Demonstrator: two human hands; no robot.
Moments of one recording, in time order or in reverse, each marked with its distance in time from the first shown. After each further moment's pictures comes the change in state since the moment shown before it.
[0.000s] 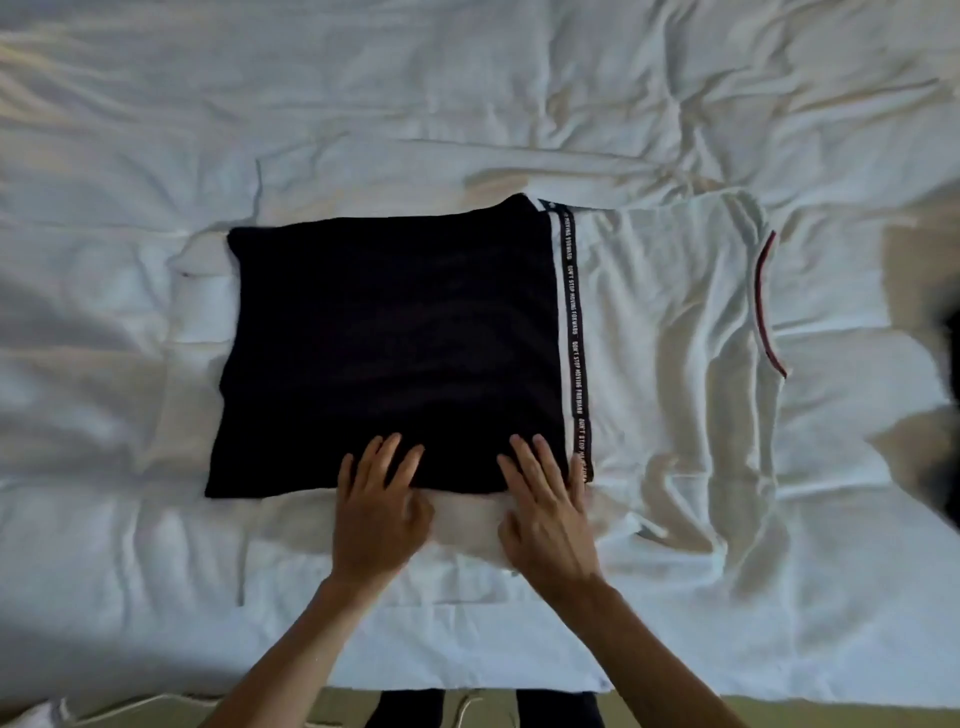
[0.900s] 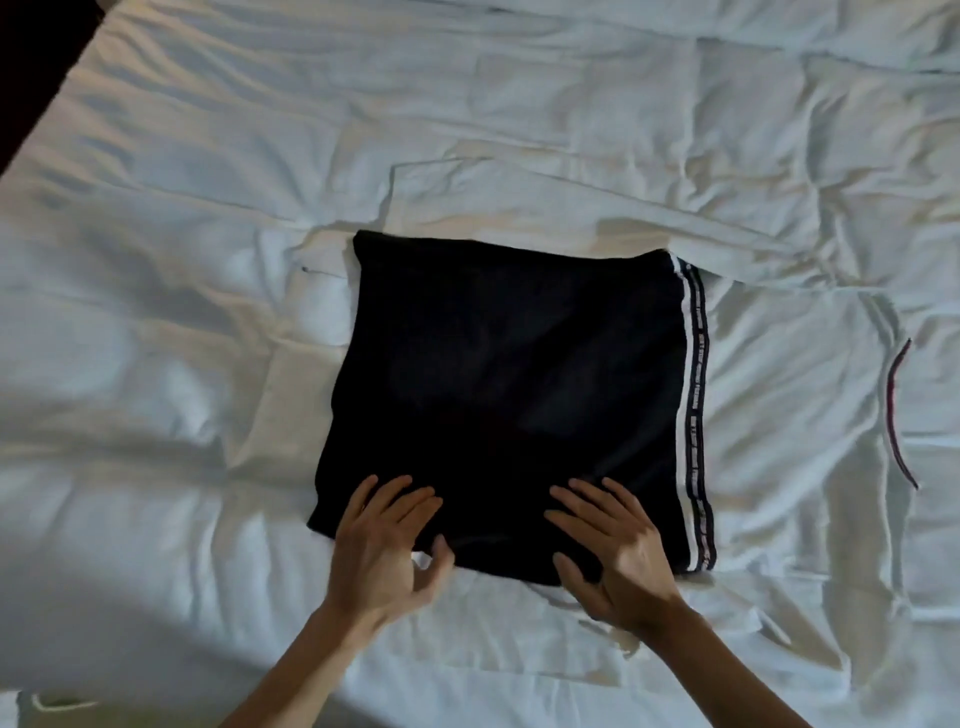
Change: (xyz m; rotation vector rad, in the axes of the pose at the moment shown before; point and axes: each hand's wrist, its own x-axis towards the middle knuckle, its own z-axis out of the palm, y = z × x) left_hand -0.009 -0.104 -0.032 -0.150 0.267 0.120; right_hand 0.060 -0.026 0.005 0.196 0.077 -0.402
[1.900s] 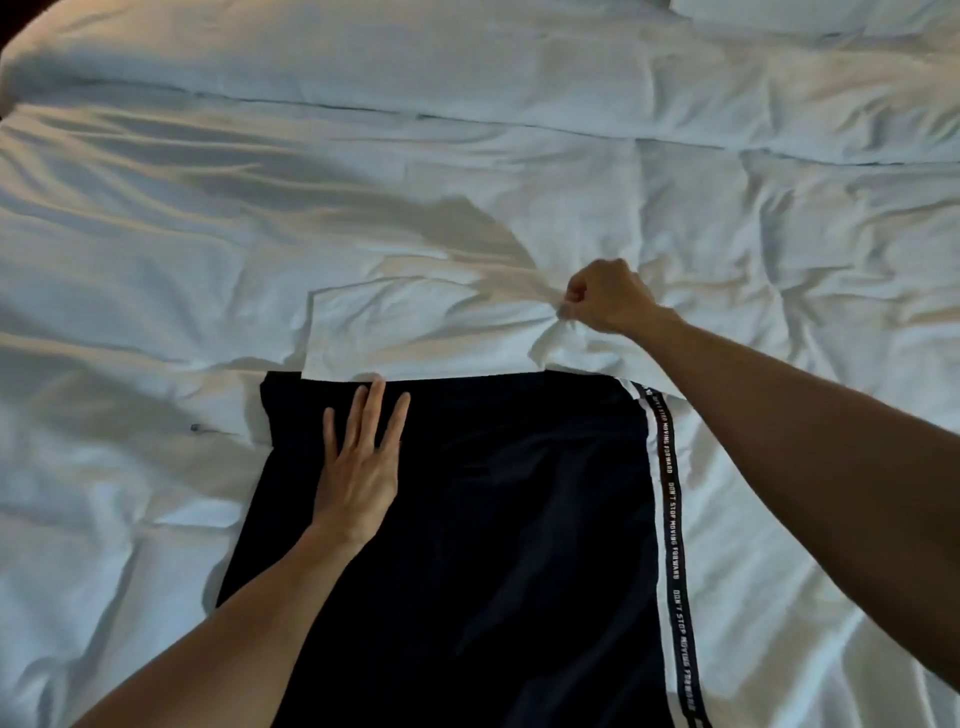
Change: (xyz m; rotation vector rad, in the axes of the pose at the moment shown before) left_hand 0.260 -0.075 0.096 0.321 -0.214 -0.095; right_hand 0.381 0.211 -0.113 -0.207 -0.215 0.612
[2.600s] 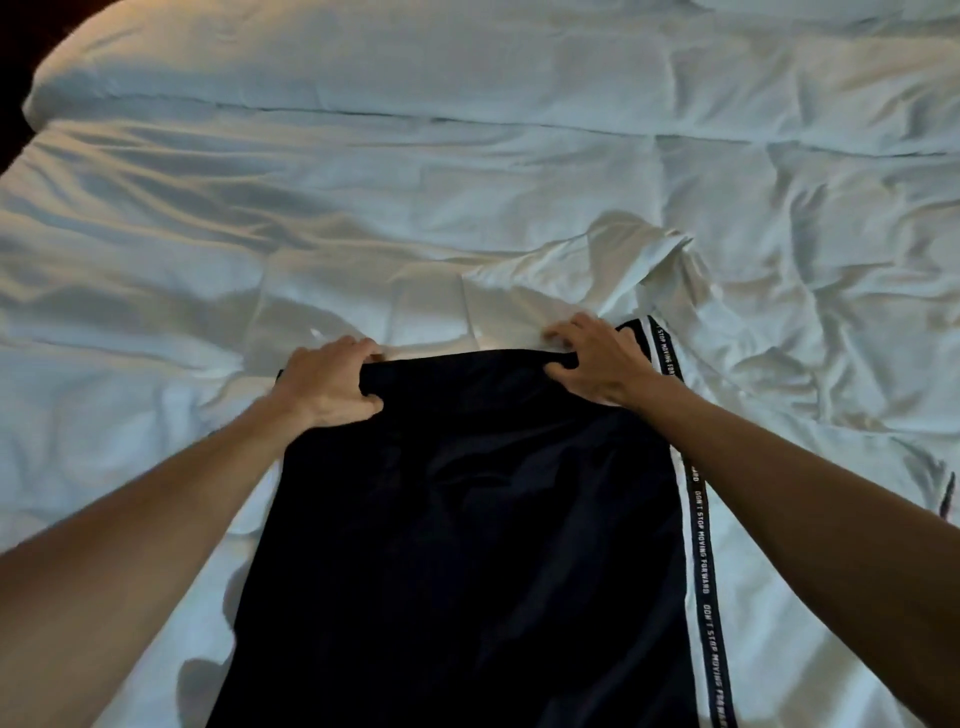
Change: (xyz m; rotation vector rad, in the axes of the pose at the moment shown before) left_hand 0.095 -0.065 -0.090 -0.024 -0.372 -0.072; right_hand -0.034 0.003 0.060 -0.021 -0.067 -0.245
